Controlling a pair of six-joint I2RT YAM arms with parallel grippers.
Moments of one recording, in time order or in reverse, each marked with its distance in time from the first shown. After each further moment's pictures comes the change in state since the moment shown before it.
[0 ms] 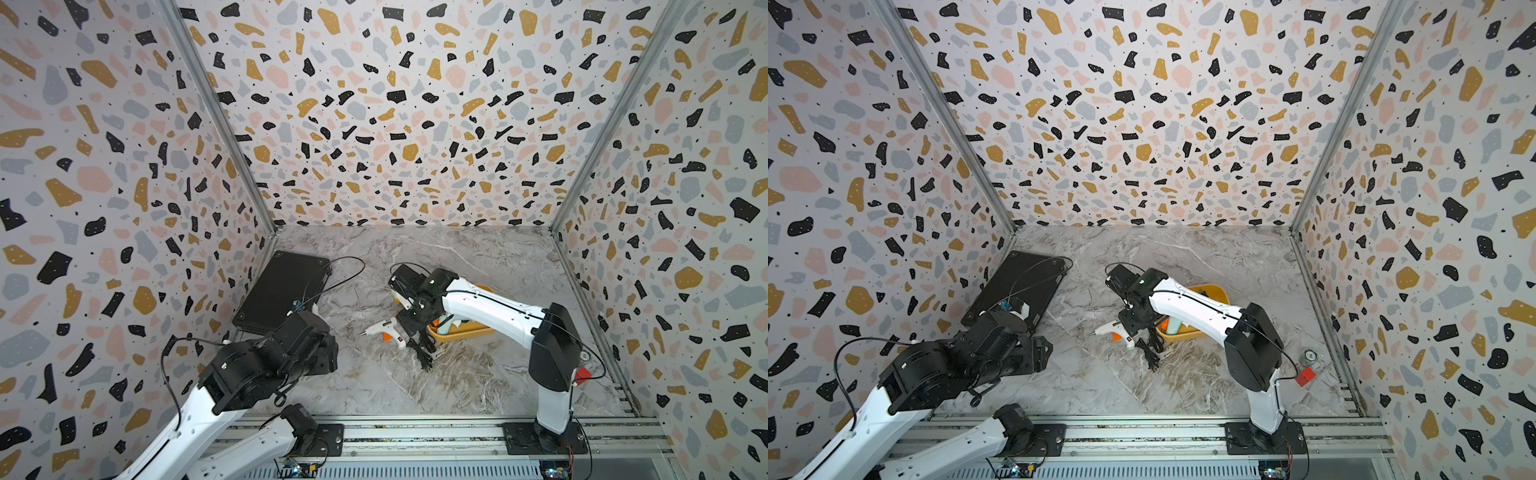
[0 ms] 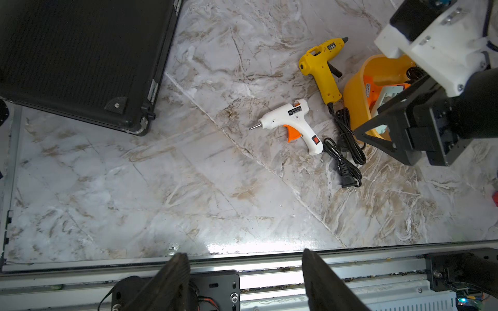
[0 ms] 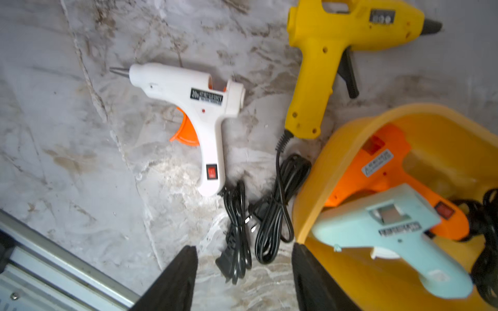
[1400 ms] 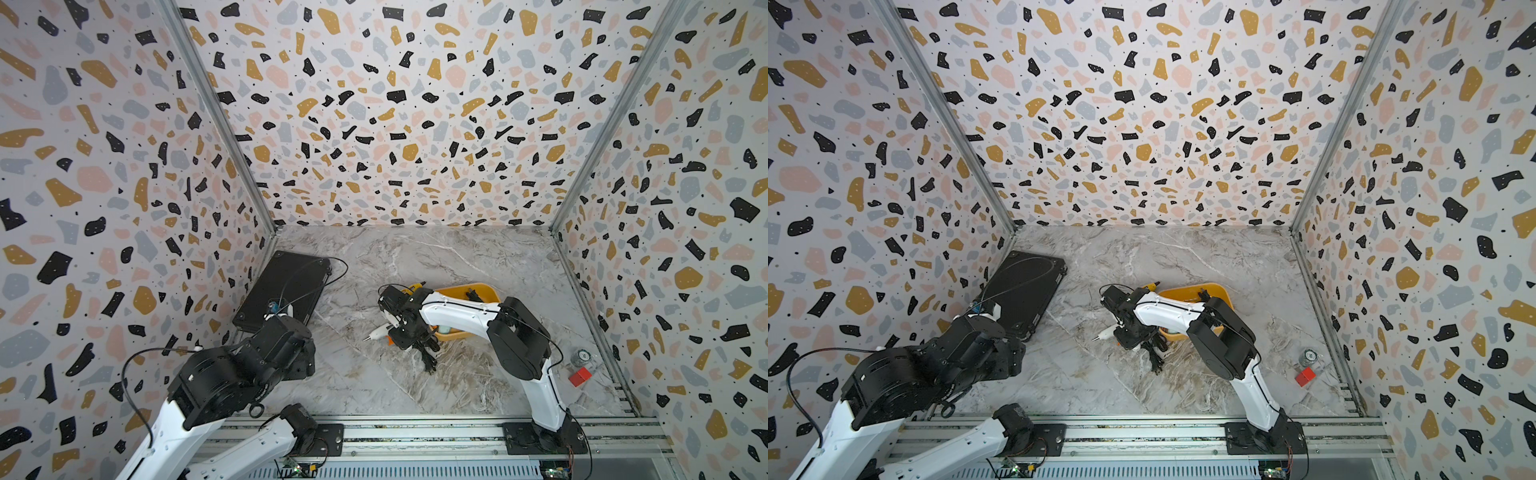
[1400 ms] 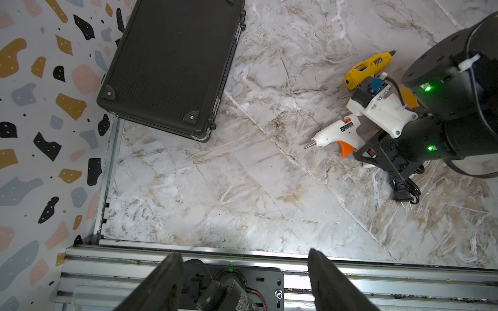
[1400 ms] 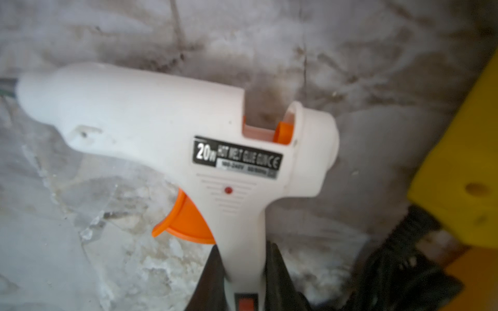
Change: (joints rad) left arm 0.028 -0.020 0.138 -0.204 -0.148 0.032; right arm 0.031 0.153 -0.132 0.197 -0.087 -0.037
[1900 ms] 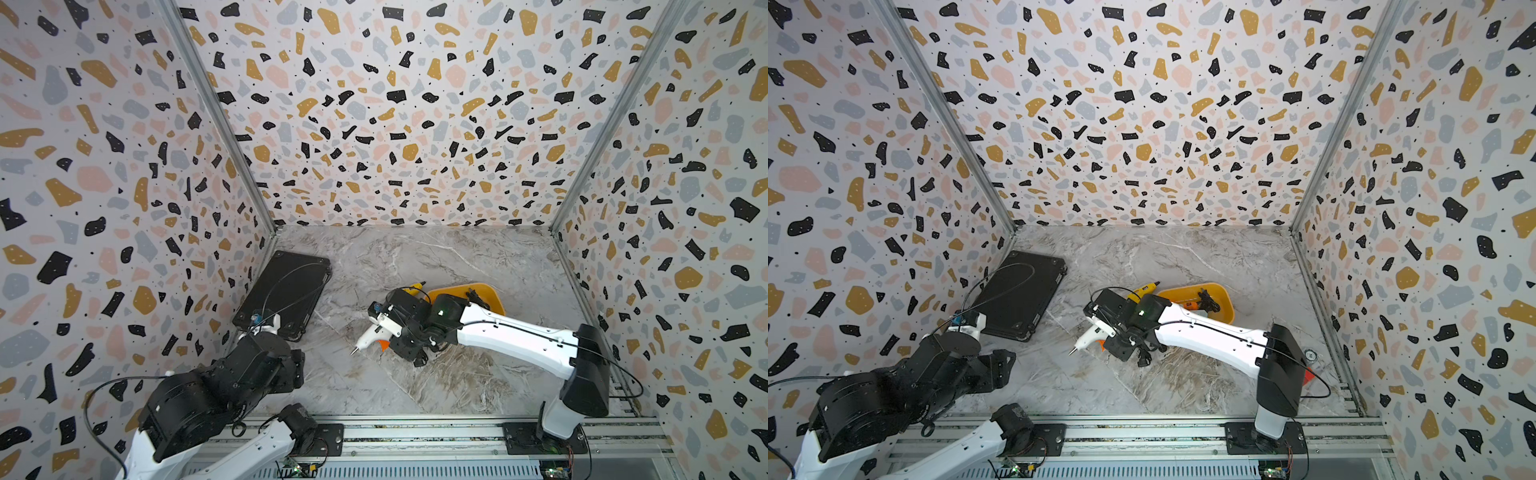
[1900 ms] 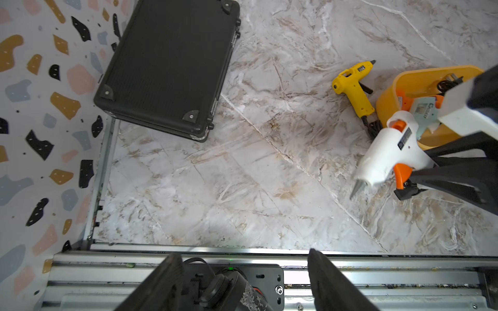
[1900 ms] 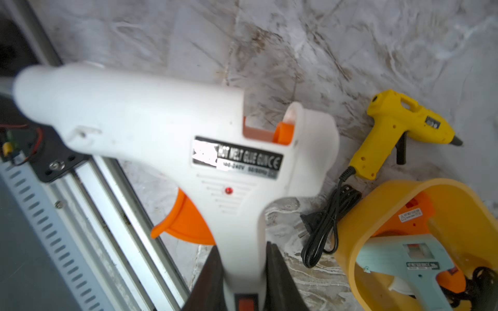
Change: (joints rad) left arm 0.000 -0.137 -0.043 0.006 0.039 0.054; right arm 0.203 -0.417 -0.043 -0.081 0.076 -0.180
